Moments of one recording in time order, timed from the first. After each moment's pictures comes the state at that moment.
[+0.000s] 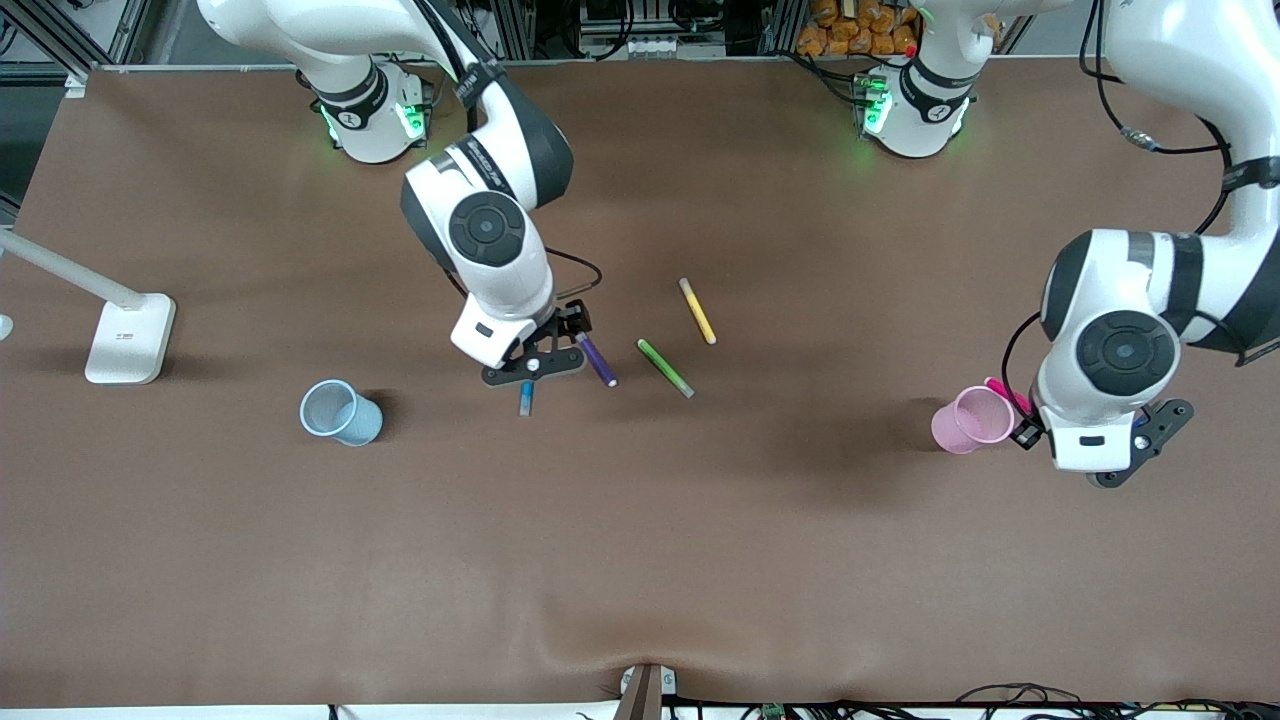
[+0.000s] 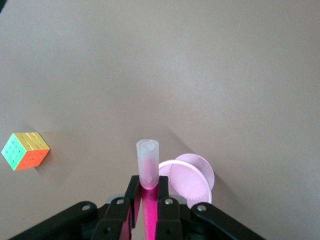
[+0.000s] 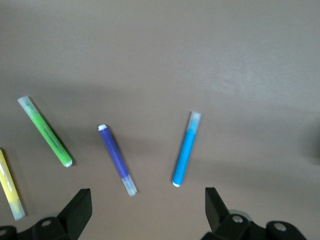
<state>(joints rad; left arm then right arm) -0.02 0.44 -0.14 -1.62 0.48 1.88 -1.08 0.64 0.46 -0.01 -1.64 0.02 2.05 0.42</state>
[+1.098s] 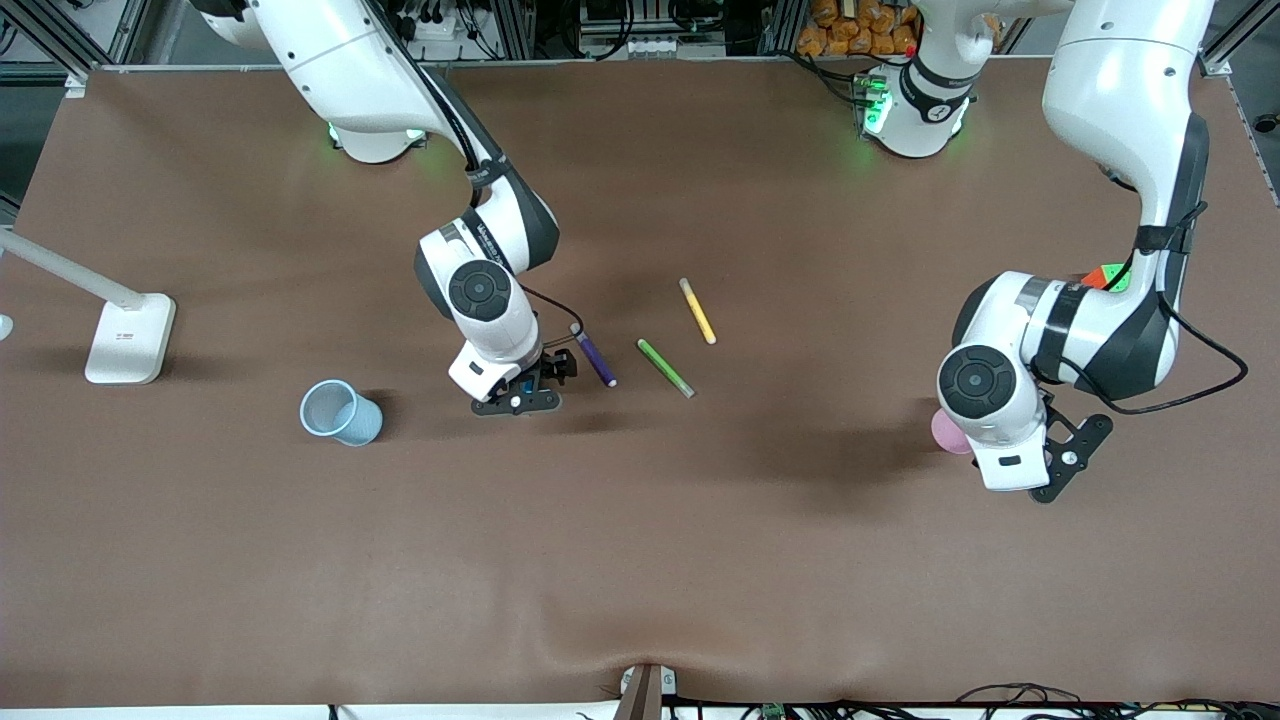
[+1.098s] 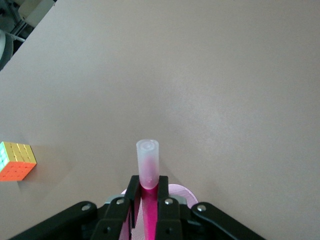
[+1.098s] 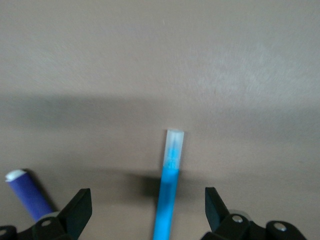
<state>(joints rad) -0.10 0.56 -0.14 -1.60 0.71 1.90 -1.39 0.60 0.57 -0.03 -1.88 0.01 2.43 0.47</state>
